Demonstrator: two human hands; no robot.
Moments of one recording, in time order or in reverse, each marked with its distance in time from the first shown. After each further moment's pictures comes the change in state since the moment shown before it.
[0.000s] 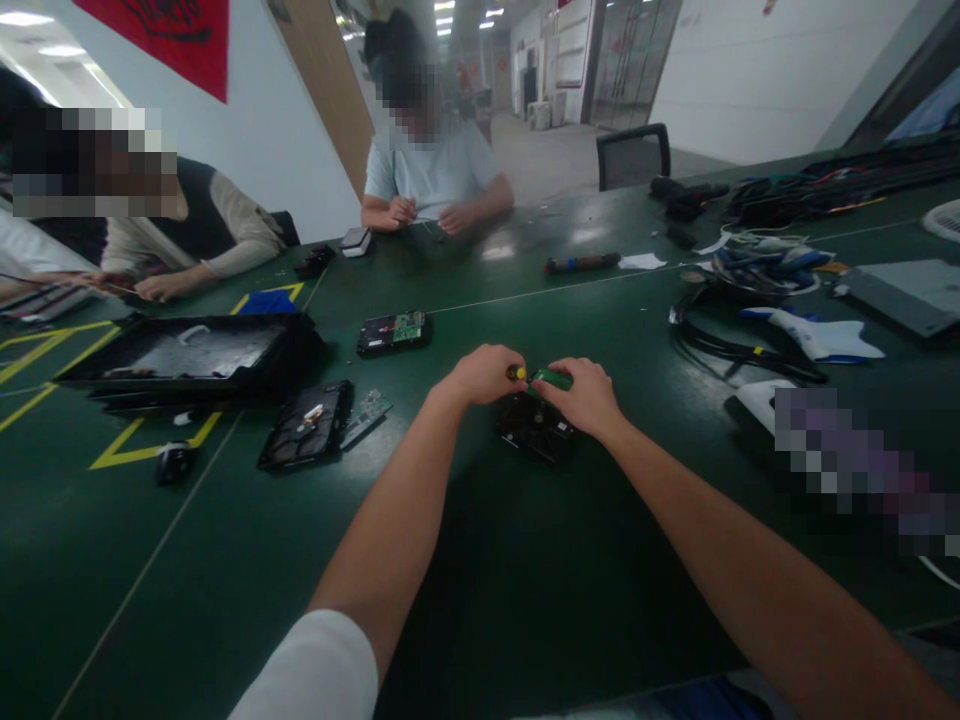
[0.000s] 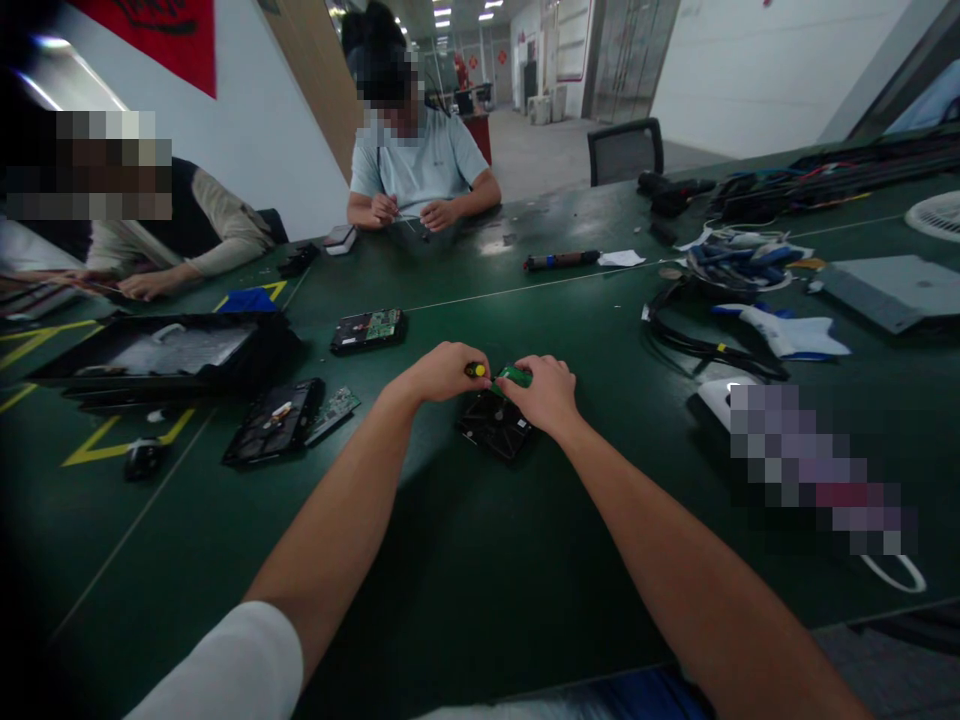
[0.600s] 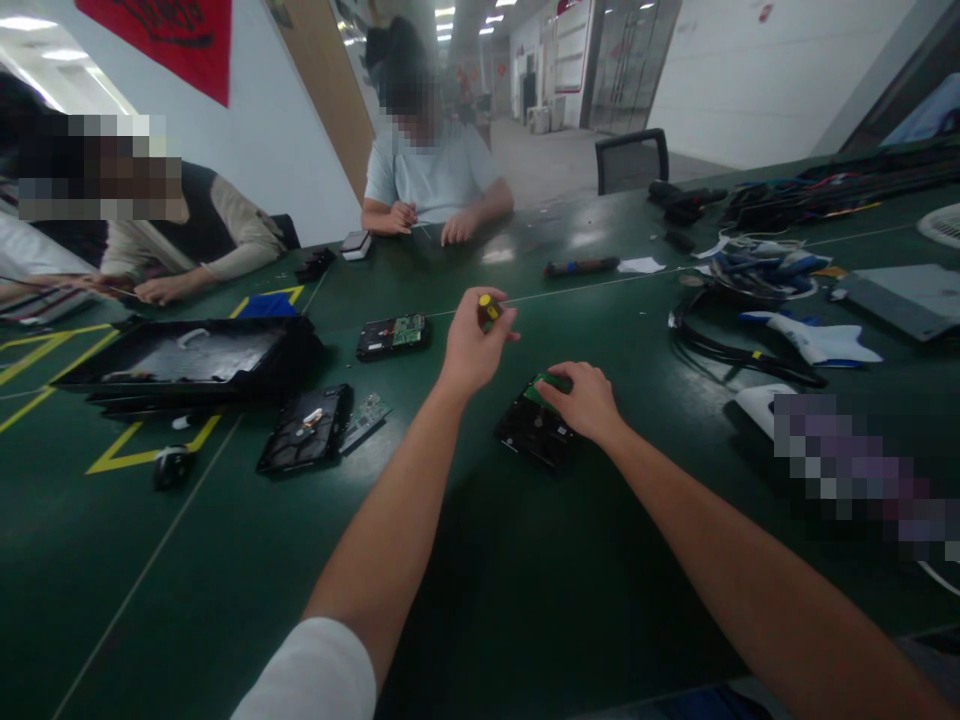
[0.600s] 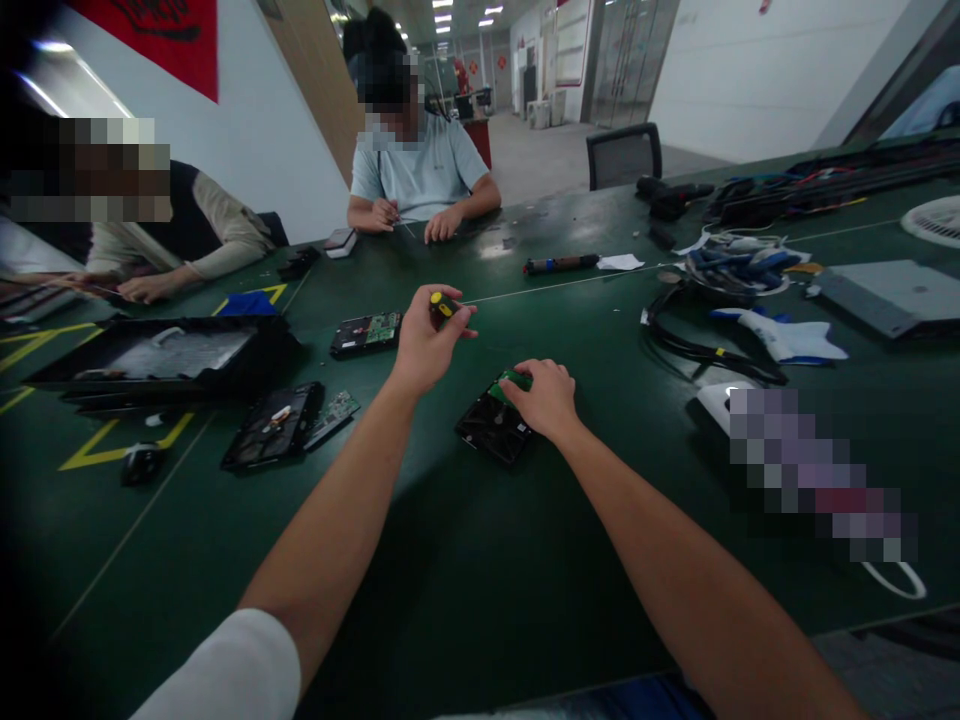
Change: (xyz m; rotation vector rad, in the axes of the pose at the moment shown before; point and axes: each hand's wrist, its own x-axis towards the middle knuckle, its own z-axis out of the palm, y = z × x) left_hand 0.014 0.009 -0.003 -0.838 0.838 0.051; right_hand 0.000 0.001 0.001 0.003 0.012 -0.009
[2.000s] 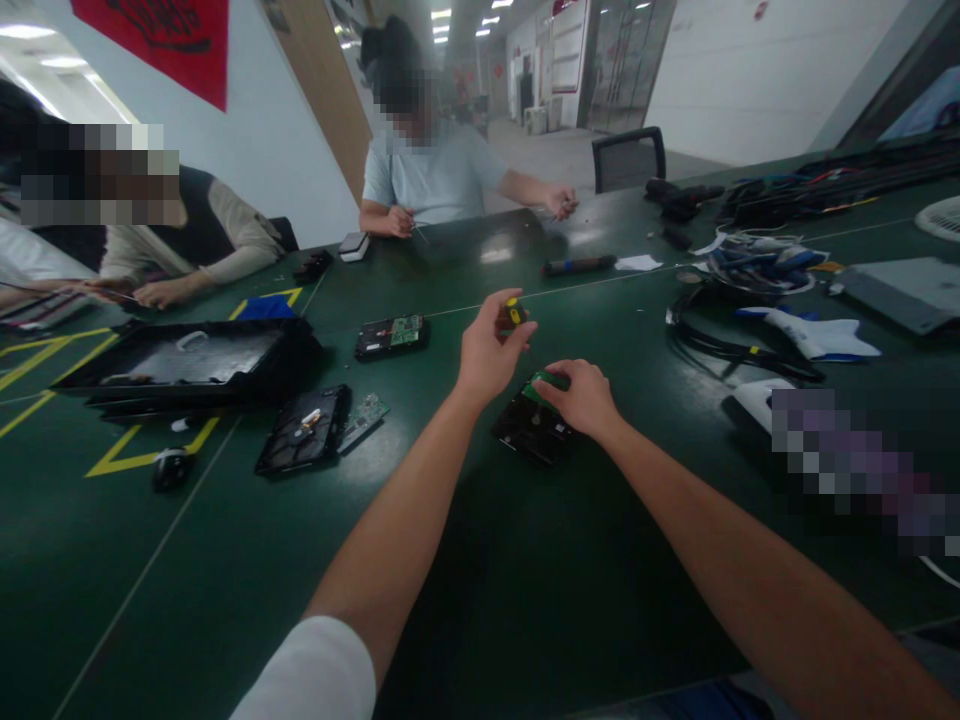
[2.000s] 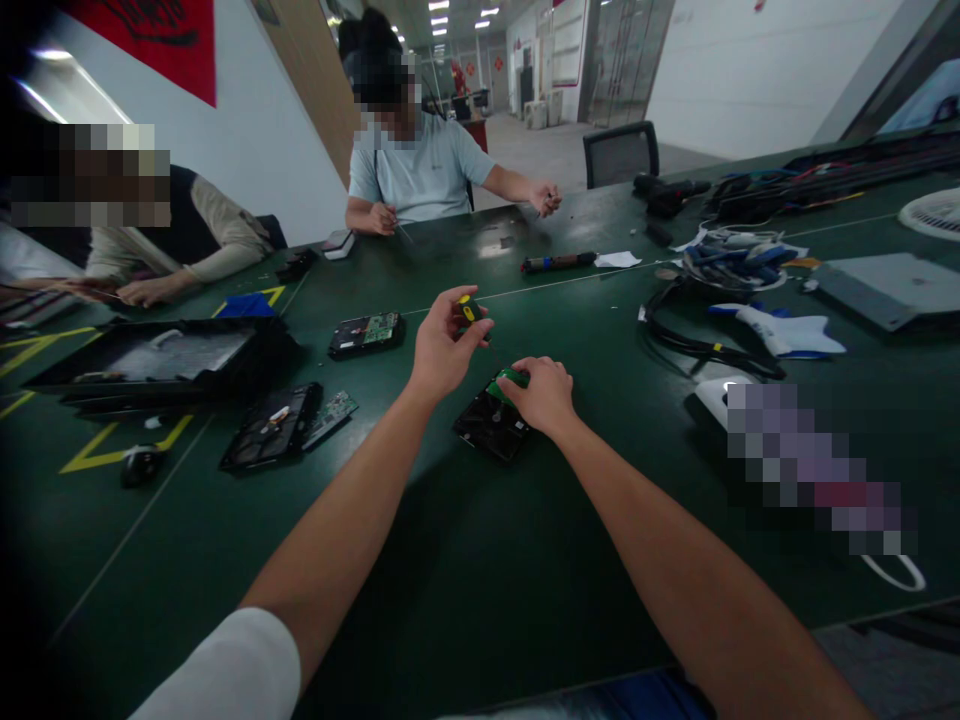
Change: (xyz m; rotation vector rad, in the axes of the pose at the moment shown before) left_hand -0.012 -0.007 0.025 -0.020 -0.018 0.061; right_hand 0.002 -0.001 0.000 -0.015 0.008 0.002
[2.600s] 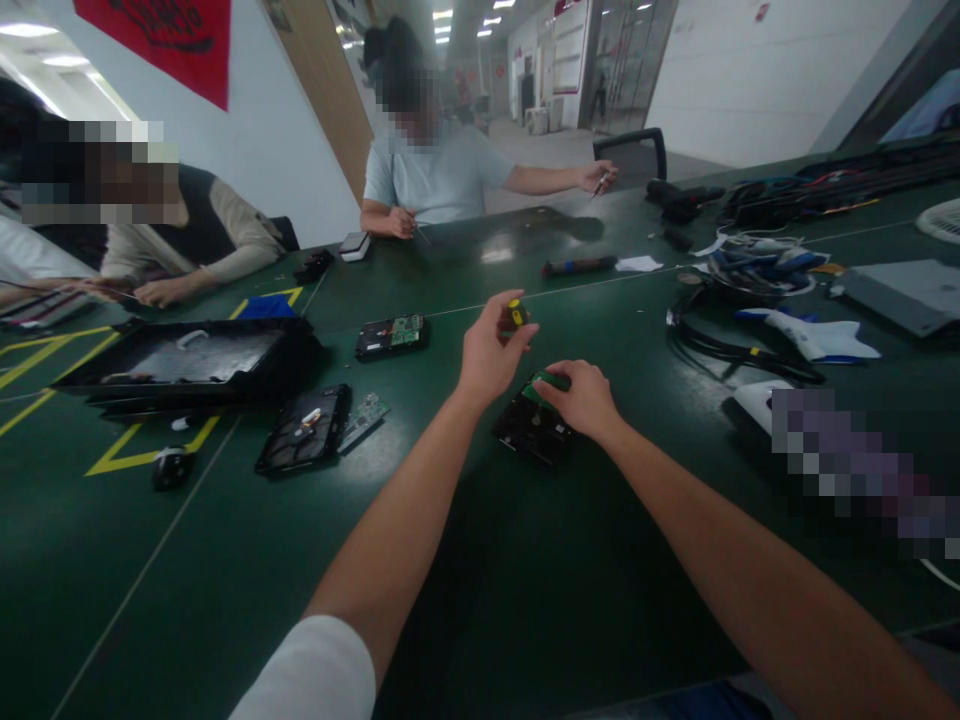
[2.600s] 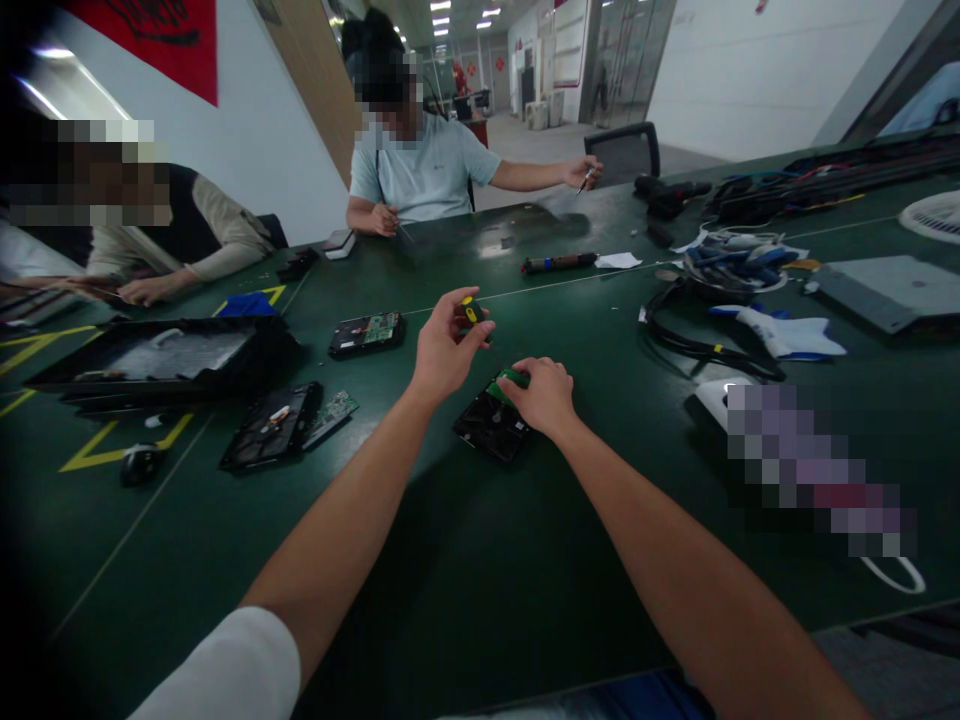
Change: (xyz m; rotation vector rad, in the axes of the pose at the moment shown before) left_hand -0.001 -0.005 0.001 0.027 0.002 0.001; right_hand 0.000 -0.001 -0.001 0.009 0.003 0.009
